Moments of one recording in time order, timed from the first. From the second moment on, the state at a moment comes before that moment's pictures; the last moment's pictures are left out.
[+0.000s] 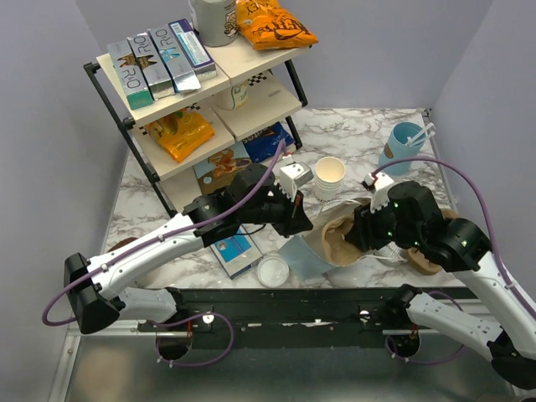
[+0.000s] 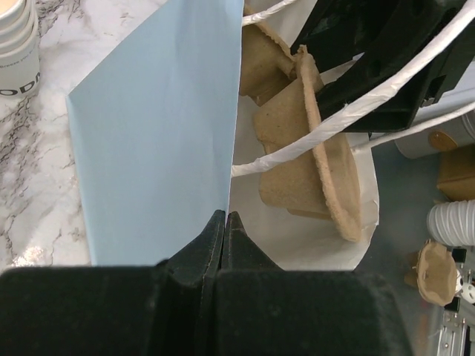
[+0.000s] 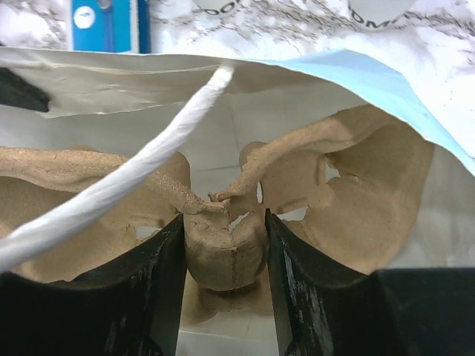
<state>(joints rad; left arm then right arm) -0.98 1.23 1.19 -0.38 0.34 -0.37 0.69 0.80 1.11 -1.04 -0.04 0.24</state>
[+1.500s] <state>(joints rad) -0.95 1.33 1.23 -0.29 0.27 -0.48 0.69 1.07 1.07 -1.02 0.19 0.27</state>
